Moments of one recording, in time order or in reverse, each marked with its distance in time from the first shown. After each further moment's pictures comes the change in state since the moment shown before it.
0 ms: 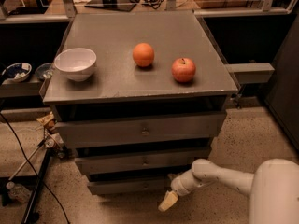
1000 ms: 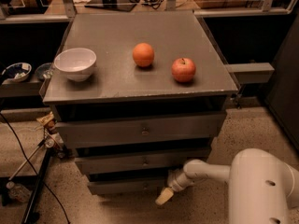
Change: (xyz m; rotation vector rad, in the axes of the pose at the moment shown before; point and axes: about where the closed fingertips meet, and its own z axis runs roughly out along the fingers) arm 0.006 -0.049 0.034 0.130 0.073 0.016
